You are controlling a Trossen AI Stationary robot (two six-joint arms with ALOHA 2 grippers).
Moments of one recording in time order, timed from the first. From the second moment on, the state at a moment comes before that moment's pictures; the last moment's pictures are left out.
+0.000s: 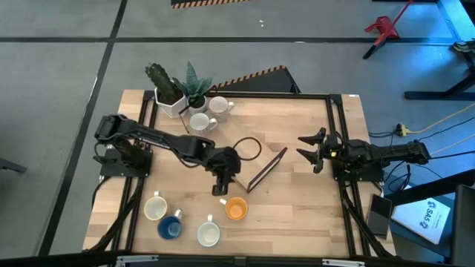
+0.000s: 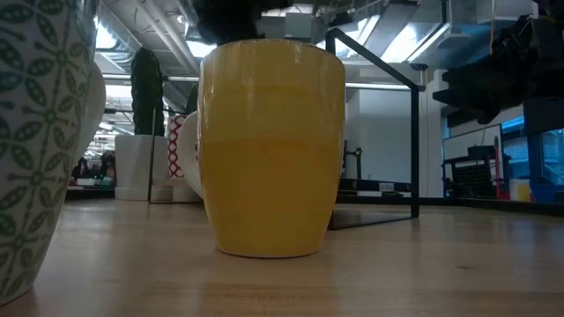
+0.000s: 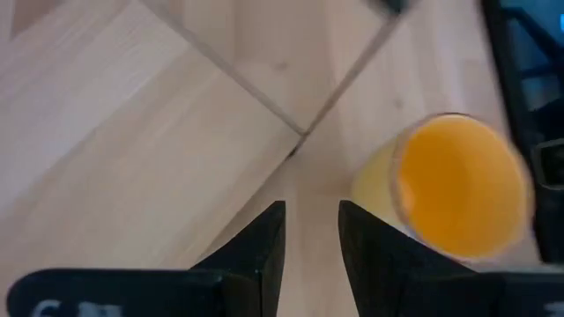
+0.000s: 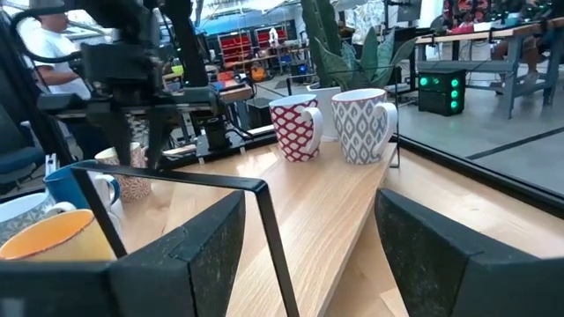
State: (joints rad) left arm -0.15 1.66 1.29 -0.56 0.08 -0.17; right arm 0.12 0.07 0.01 0.06 0.35 0.18
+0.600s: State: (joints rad) left arm -0.26 1.71 1.31 -0.51 0.08 -0.43; right arm 0.12 0.07 0.01 0.06 0.27 0.16
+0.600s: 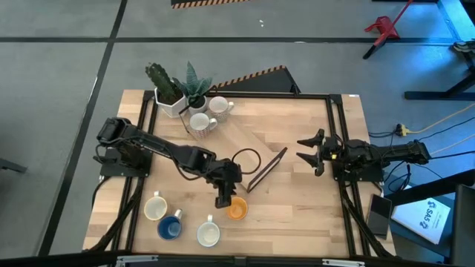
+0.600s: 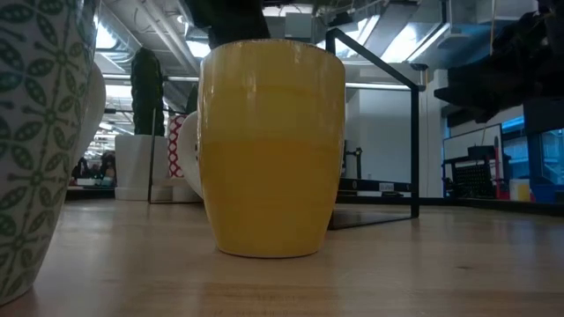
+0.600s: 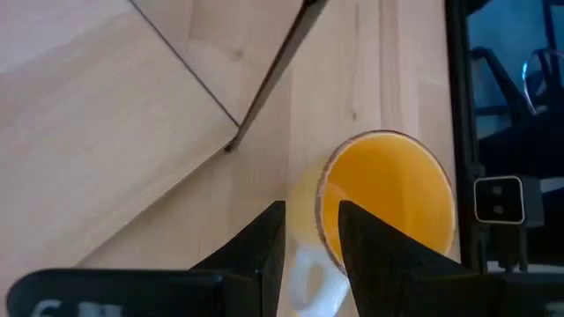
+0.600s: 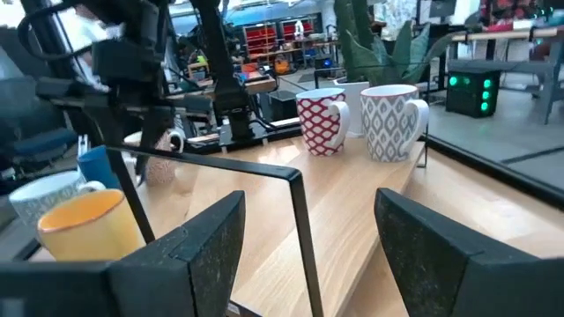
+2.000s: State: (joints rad) left arm -0.33 1.79 1.31 -0.60 -0.04 -0.65; right arm 0.12 0.10 0.01 0.05 0.25 0.10
